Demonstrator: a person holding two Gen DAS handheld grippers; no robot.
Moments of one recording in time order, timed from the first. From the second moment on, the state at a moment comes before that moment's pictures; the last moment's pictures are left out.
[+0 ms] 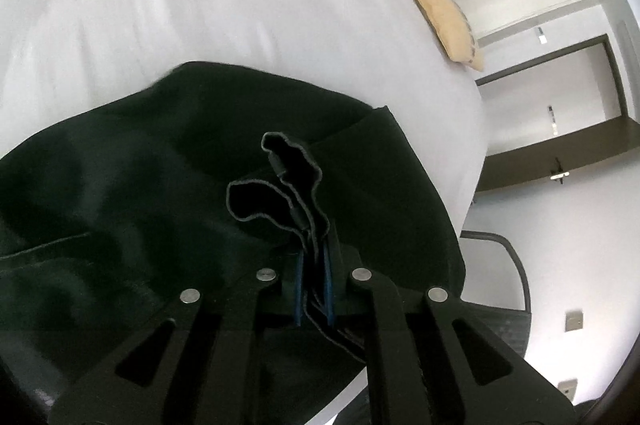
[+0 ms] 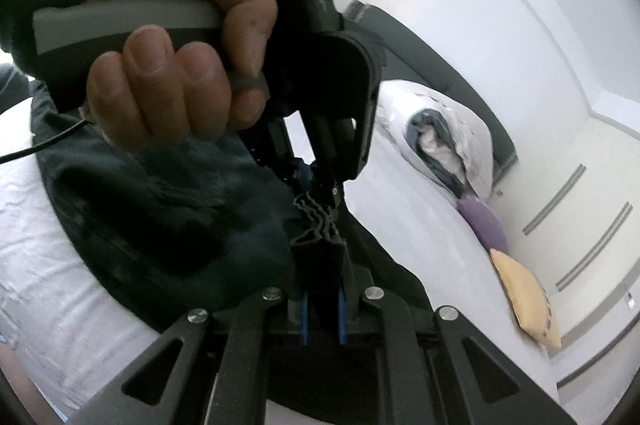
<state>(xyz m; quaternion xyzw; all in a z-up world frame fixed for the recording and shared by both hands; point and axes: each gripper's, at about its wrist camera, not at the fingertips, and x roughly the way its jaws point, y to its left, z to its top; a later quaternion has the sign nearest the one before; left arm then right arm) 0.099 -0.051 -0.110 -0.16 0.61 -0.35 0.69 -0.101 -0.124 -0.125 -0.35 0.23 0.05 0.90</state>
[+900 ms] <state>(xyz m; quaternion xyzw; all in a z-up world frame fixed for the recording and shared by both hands) 0.092 0.006 -0.150 -0.13 0.61 -0.27 0.73 -0.080 -0.096 -0.163 -0.31 0.33 0.12 0.88</state>
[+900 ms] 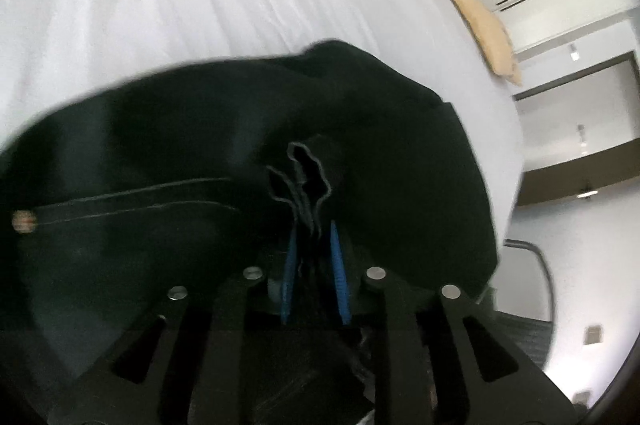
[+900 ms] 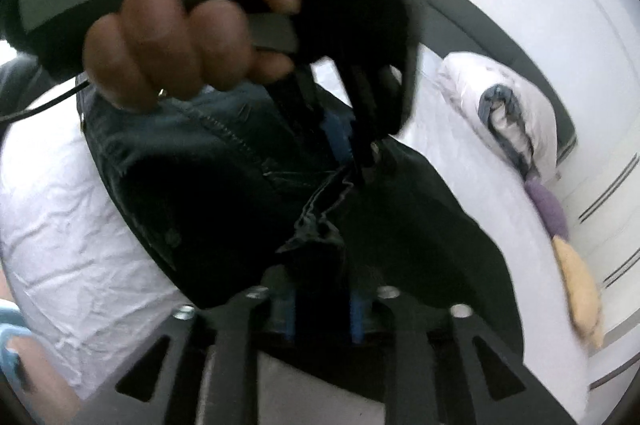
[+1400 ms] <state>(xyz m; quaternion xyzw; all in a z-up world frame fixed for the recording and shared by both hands) 0.038 -0.045 -0.112 -0.11 0.51 -0.30 0.80 0.017 -0.358 -0.088 0.22 0.38 0.25 0.86</state>
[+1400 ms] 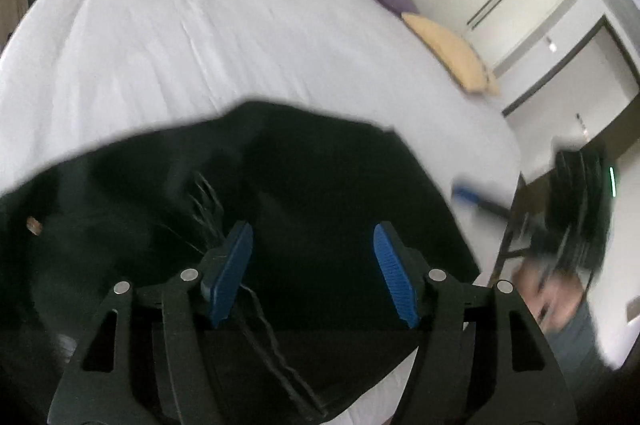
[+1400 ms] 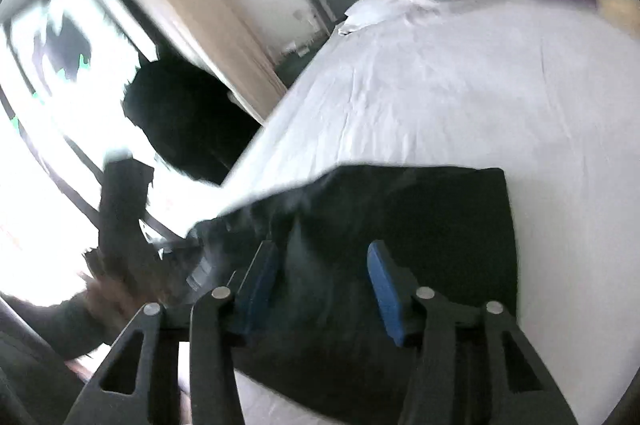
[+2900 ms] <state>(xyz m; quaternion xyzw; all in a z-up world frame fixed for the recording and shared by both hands) -0.024 0.044 -0.091 -0.09 0.43 -0.11 0.89 -0.033 -0.319 -0.118 0.35 0.42 0.19 0.82</state>
